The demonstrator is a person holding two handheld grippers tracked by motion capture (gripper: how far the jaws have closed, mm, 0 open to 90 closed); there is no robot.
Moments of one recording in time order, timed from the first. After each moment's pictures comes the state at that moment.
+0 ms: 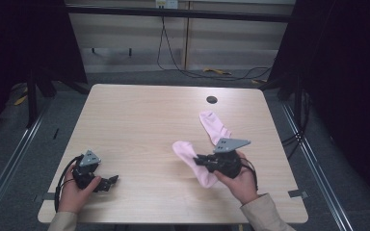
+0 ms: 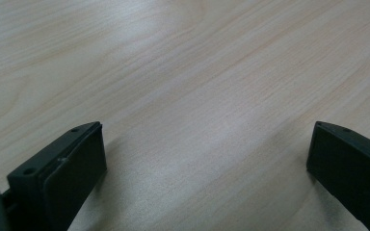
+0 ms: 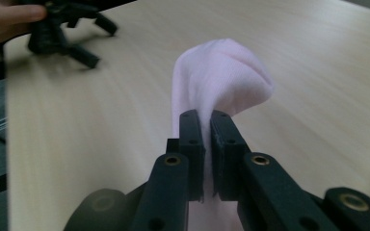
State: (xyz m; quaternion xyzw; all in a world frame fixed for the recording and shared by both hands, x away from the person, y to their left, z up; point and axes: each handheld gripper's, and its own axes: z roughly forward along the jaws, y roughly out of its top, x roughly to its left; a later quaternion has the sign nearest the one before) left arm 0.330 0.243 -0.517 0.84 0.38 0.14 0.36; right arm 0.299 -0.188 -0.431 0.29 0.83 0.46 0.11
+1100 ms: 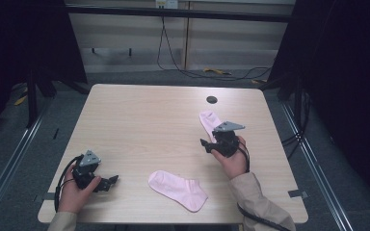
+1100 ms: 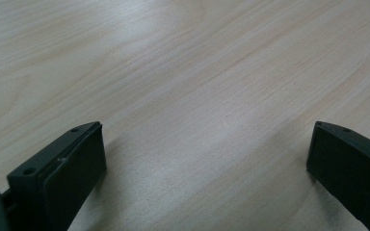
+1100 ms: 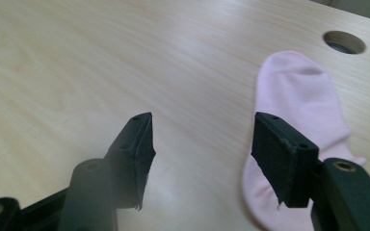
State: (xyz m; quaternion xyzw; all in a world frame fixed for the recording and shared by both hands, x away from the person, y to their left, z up) left arm 0.330 0.243 -0.517 0.84 0.38 0.14 0.36; right arm 0.382 -0.215 -0.463 0.44 0.78 0.37 0.23
